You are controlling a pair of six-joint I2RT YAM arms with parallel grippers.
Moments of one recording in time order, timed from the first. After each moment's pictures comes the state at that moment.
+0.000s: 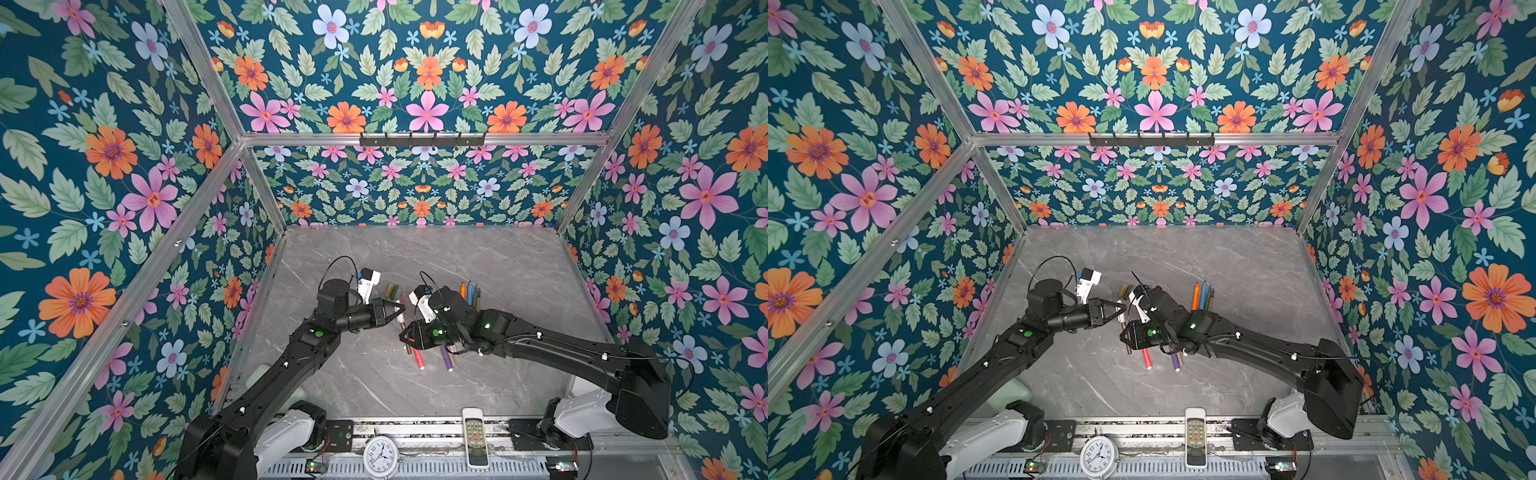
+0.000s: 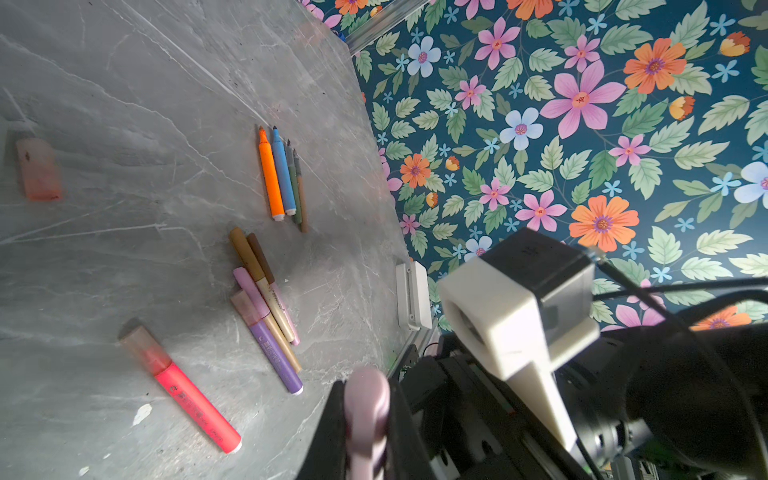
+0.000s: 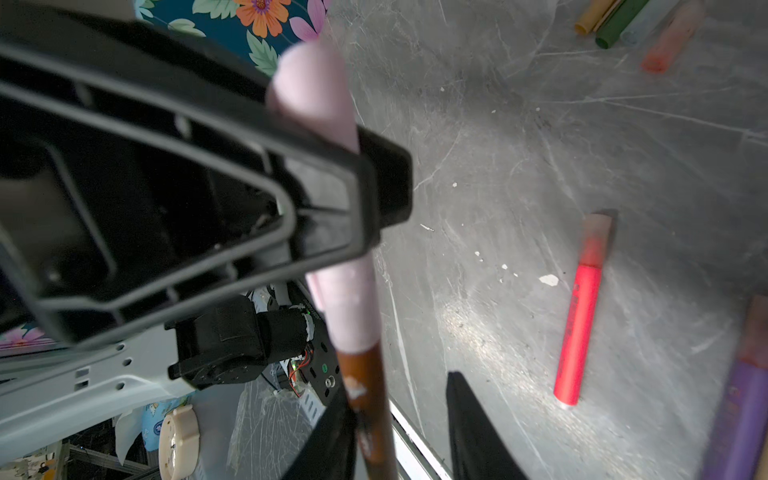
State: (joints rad) left arm -0.44 1.03 0.63 0.01 0.75 -0.80; right arm 0.98 1.45 1.07 -0.33 -0.23 0.72
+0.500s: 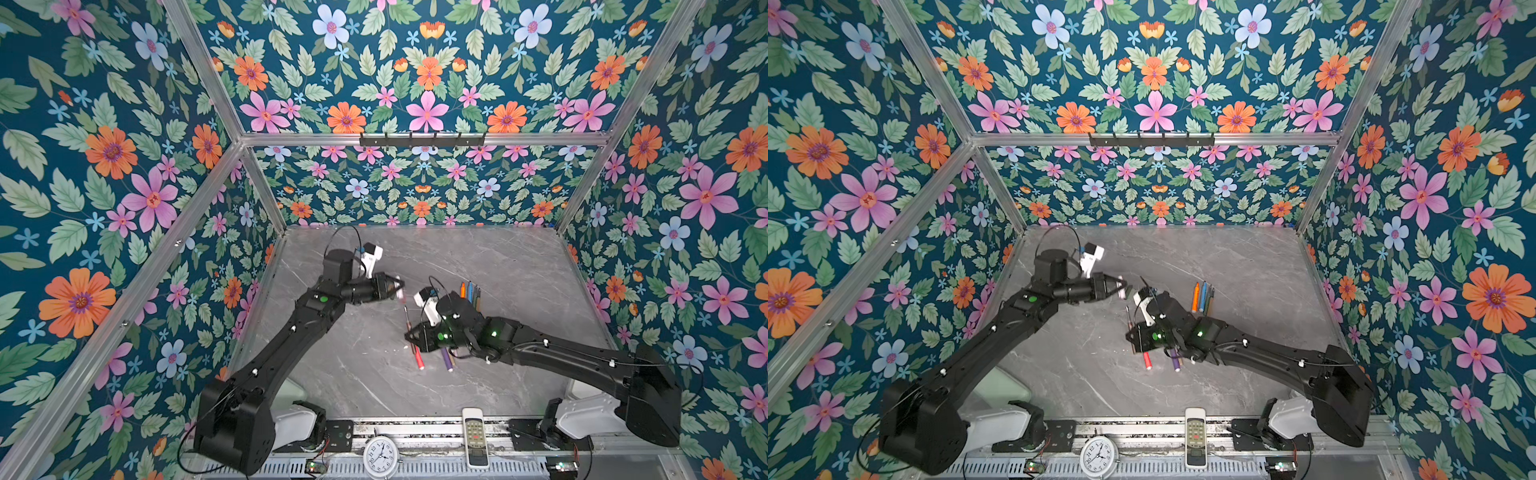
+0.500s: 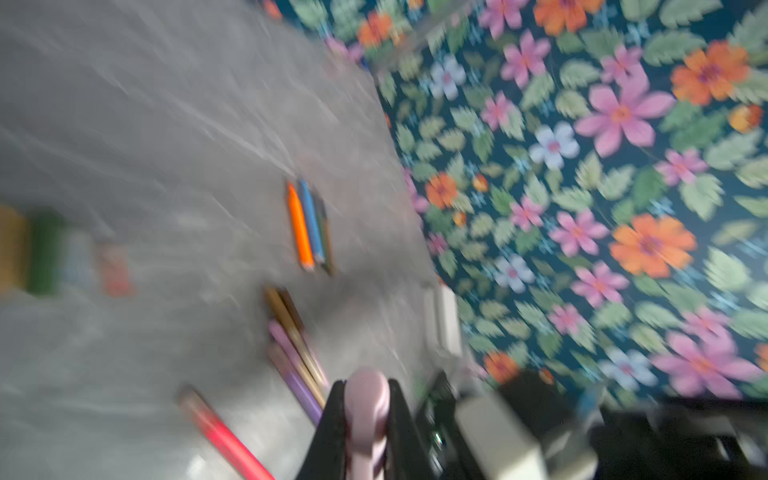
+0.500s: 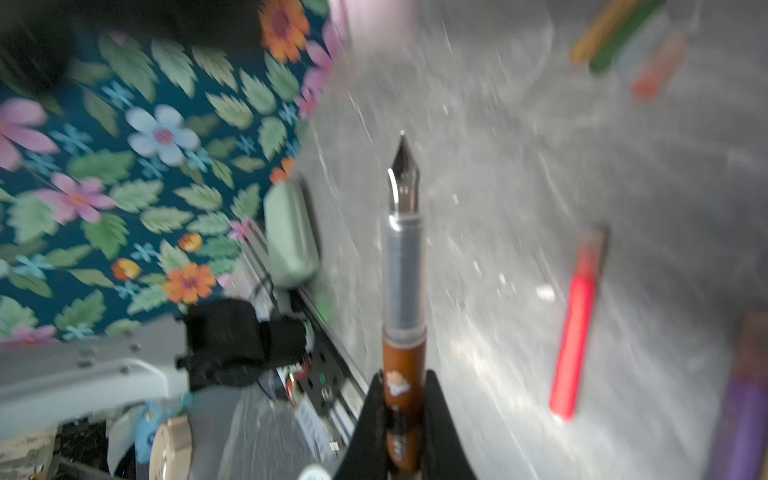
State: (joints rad) left arm -0.37 1.31 1.02 -0.18 0.66 -0.60; right arm 0.99 1.35 0.91 -0.26 -0.24 0.73
